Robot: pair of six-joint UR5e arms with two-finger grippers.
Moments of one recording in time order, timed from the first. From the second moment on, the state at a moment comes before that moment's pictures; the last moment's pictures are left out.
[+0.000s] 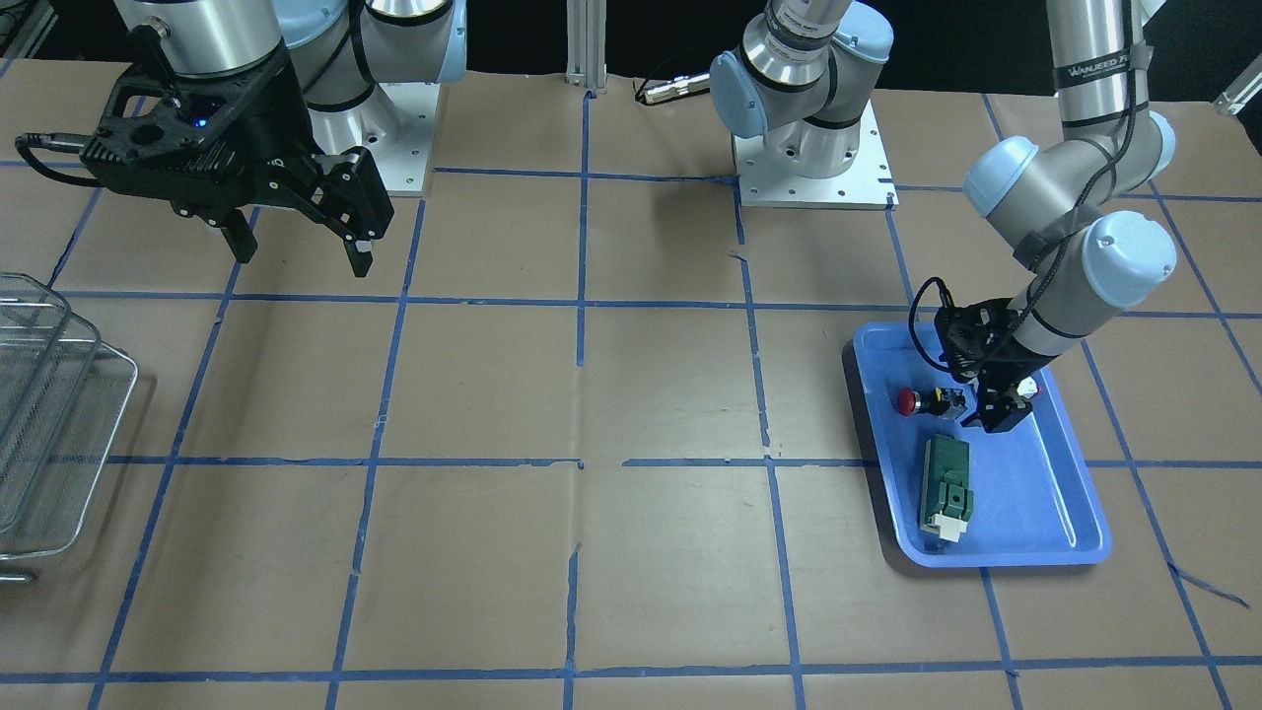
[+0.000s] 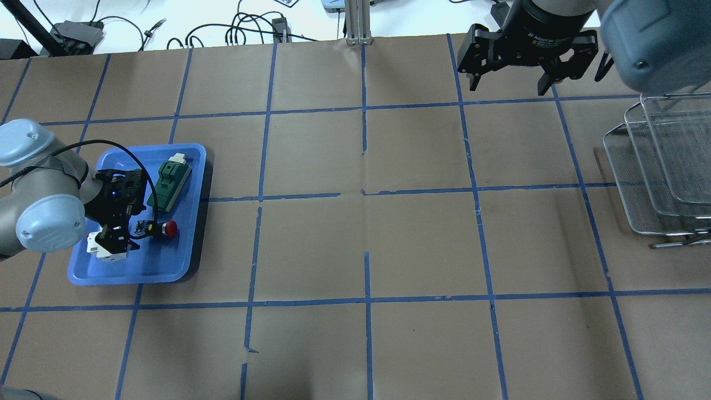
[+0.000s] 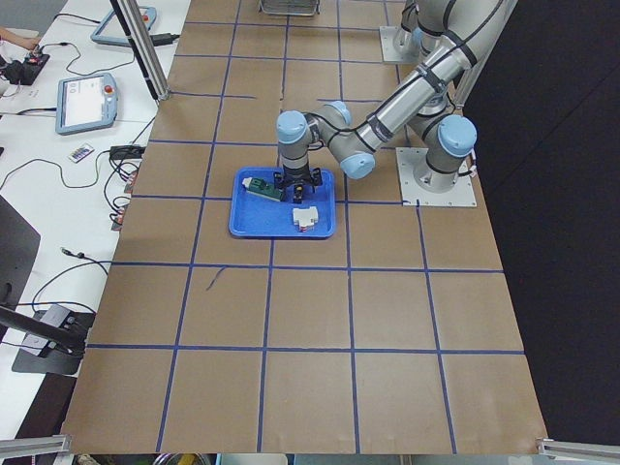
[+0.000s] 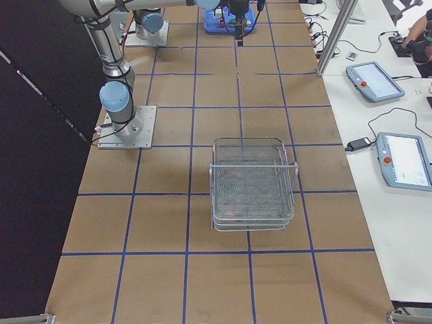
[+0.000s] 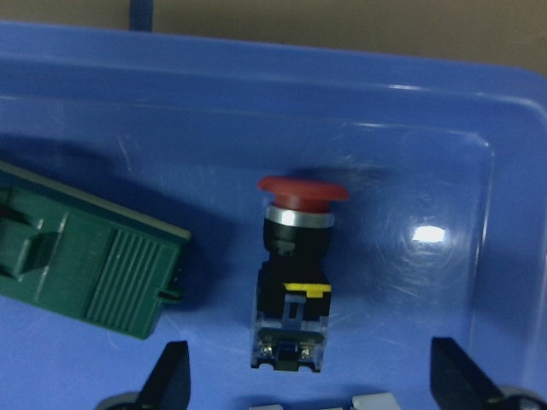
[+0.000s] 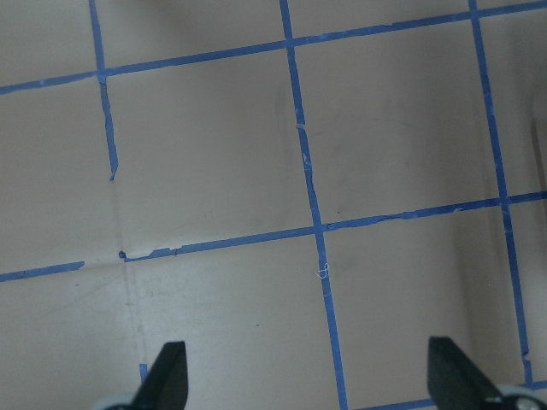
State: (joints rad) left arm -1.07 -1.81 -2.11 -0.85 1.58 1.97; right arm 1.64 -1.55 1.50 -1.68 -1.59 0.20
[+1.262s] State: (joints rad) left arm -1.05 -1.84 -2.14 -0.80 1.53 1.98; right arm 1.23 -1.60 1.49 -1.64 -1.58 -0.01
